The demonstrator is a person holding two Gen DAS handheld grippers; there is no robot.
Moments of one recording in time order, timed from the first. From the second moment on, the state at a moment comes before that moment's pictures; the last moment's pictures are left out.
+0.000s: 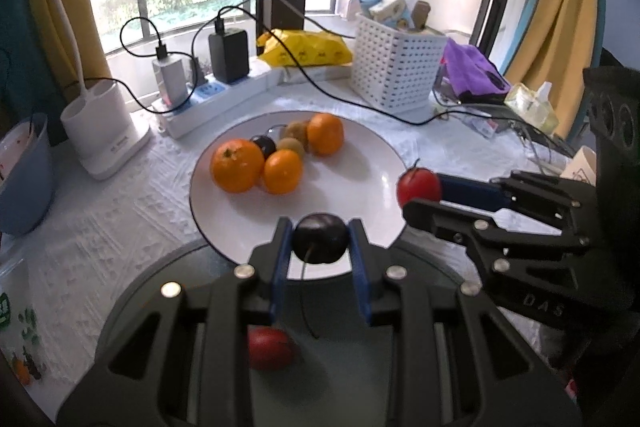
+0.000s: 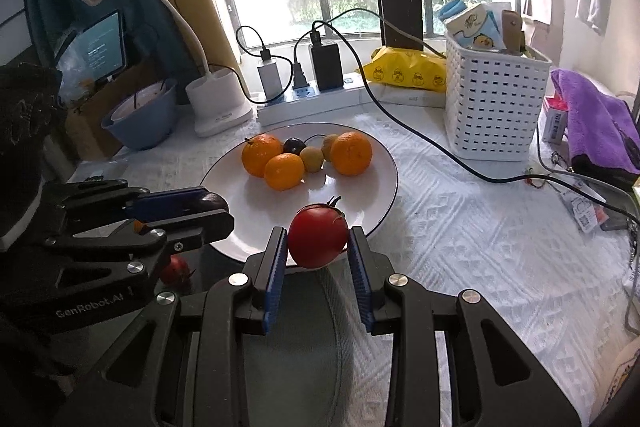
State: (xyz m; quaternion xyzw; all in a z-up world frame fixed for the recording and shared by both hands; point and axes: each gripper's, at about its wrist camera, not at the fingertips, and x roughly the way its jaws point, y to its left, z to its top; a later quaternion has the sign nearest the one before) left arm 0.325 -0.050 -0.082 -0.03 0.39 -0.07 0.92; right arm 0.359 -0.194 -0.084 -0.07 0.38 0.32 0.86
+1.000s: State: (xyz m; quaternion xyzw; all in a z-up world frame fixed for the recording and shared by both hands) left arm 0.323 -0.030 -0.079 -0.07 0.39 -0.06 0.92; right arm 0.360 -0.187 -0.080 -0.07 0.38 0.29 0.87
